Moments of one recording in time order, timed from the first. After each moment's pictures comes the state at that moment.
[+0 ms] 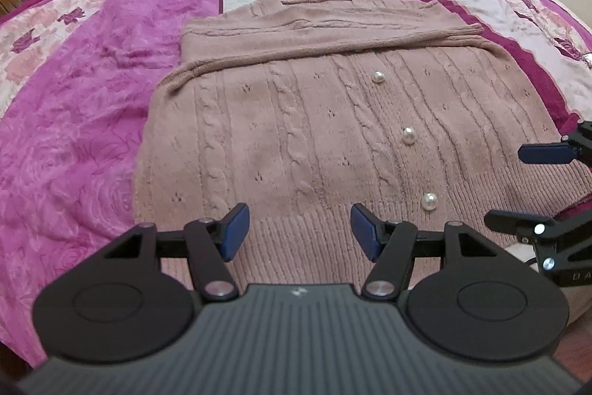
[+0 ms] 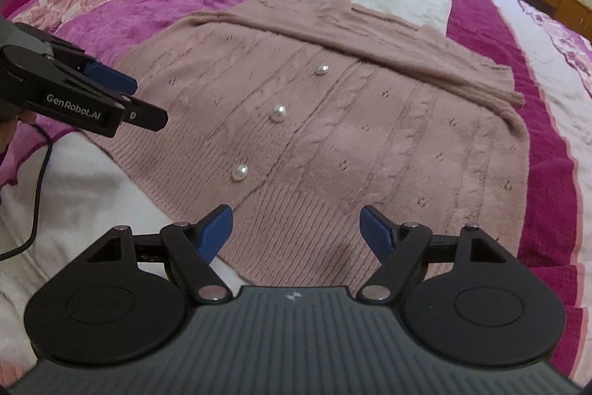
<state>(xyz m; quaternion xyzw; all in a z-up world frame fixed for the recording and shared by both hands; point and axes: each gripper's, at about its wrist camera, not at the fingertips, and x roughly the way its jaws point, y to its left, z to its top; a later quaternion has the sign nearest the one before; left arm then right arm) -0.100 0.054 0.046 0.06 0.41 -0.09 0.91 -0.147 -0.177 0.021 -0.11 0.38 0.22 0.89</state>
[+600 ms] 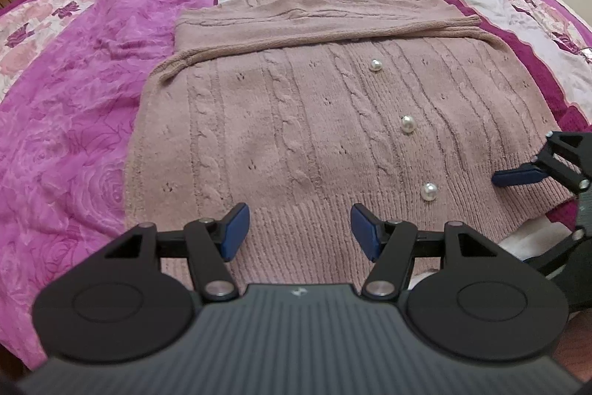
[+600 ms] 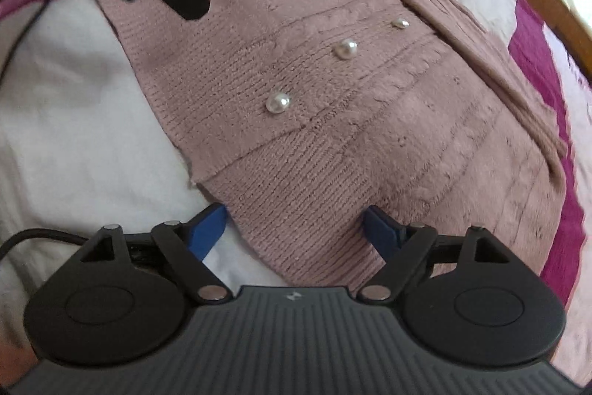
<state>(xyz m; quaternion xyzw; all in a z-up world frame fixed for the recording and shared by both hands) -0.099 0.052 0.039 0.06 0.42 -0.10 0.90 -0.138 -0.130 -0.029 -0.30 0.41 0.25 0.82</state>
